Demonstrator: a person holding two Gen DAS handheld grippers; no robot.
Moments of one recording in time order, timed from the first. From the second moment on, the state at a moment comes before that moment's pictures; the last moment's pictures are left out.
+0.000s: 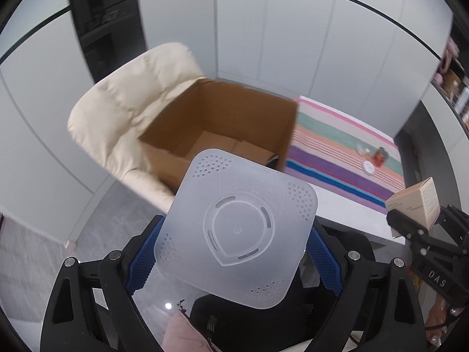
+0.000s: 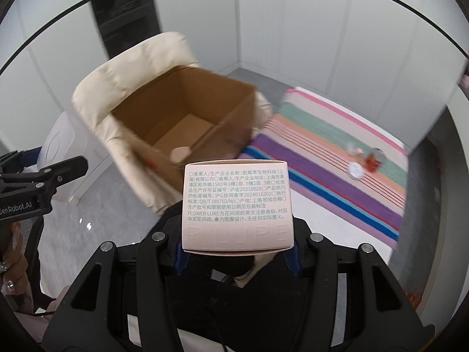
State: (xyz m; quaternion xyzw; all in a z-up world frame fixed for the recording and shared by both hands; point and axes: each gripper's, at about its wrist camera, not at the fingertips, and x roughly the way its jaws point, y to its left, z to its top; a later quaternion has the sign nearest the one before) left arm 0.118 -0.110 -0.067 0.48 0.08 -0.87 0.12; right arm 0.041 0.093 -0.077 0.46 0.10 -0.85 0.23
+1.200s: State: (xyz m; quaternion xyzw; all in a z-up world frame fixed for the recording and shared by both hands) left arm -0.081 -0.207 -0.152 0.50 0.12 -0.85 0.13; right arm -0.125 -0.060 -0.166 0.50 0.13 -0.82 0.25
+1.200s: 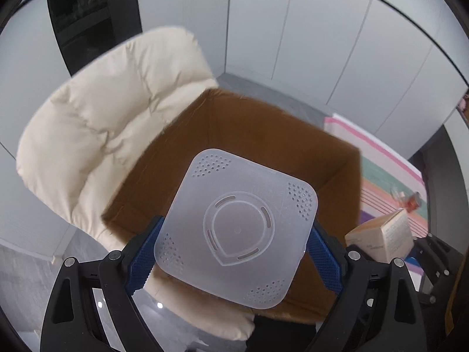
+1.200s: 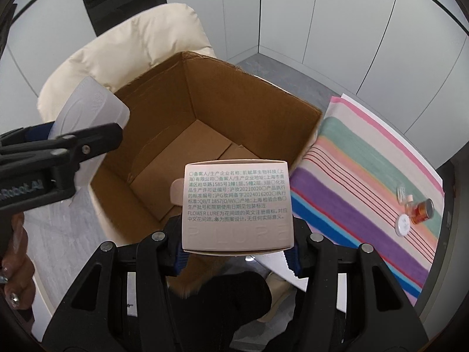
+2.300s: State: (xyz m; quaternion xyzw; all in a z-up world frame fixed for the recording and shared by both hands) left arm -0.085 -0.216 -0.184 0.53 0.15 -0.83 0.09; right arm -0.142 -0.059 -0.194 0.51 0.07 -0.81 0.28
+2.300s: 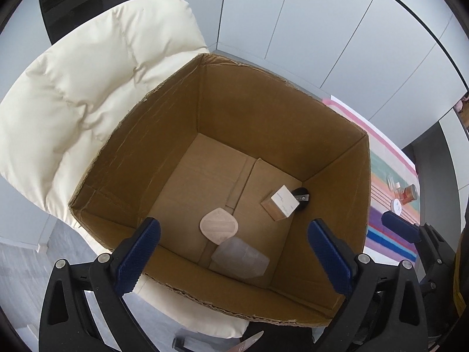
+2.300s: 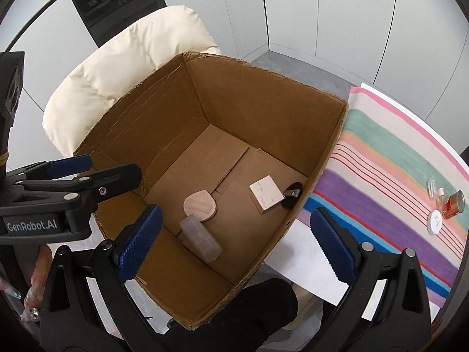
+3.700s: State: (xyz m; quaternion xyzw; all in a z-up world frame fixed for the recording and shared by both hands) left arm 0.052 -0.167 -0.116 0.51 0.09 -0.85 0.11; right arm -0.033 -0.001 -0.134 0.50 0.05 -0.82 0.27
